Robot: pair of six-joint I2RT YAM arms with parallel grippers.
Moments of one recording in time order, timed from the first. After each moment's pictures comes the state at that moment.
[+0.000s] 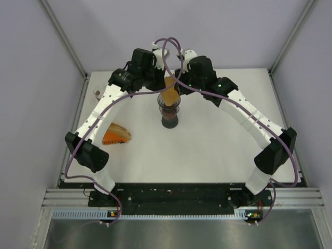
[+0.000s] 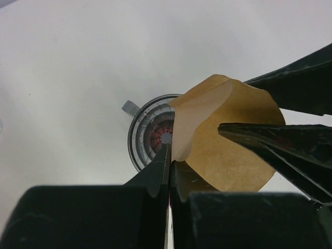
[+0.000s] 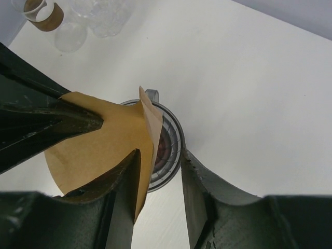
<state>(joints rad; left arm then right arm) -0.51 1.72 1.97 -0.85 0.13 -0.08 0.67 1.69 1.79 -0.57 0.05 0.15</state>
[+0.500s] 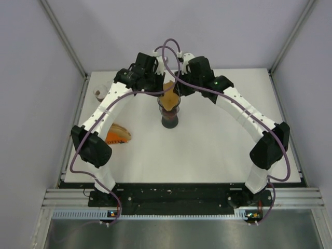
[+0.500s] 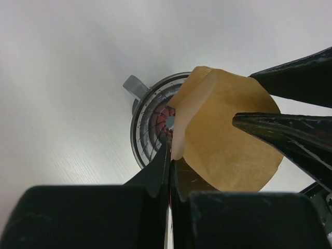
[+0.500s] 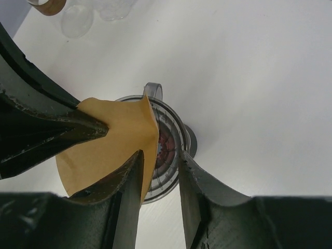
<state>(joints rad) -0.48 1.80 1.94 -0.91 0.16 -0.13 0.62 1.75 1.79 -0.58 -0.08 0.18</state>
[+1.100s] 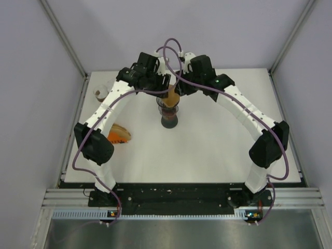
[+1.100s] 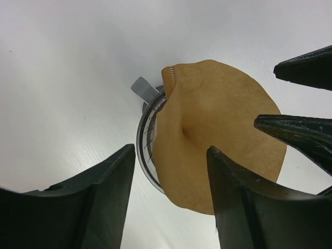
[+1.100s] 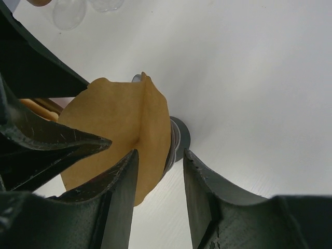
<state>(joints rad) -0.47 1.85 1.96 -0.94 0.13 -0.09 0.59 1.78 1.79 -0.59 -0.11 0.17</state>
